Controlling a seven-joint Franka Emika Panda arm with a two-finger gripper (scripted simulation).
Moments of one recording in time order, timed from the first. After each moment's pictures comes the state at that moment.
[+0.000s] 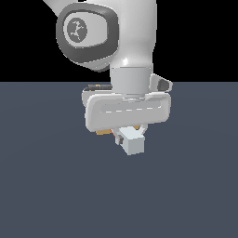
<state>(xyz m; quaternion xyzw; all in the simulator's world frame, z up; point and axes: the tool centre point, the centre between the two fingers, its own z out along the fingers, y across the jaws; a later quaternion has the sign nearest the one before) 0.025 -0.034 0.061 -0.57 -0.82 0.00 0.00</state>
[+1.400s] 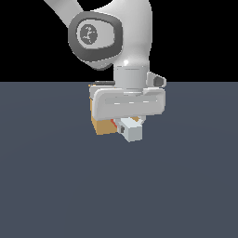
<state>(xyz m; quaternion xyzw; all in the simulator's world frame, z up) 0.029 0.013 0.068 -0.58 -0.82 0.00 0.00</state>
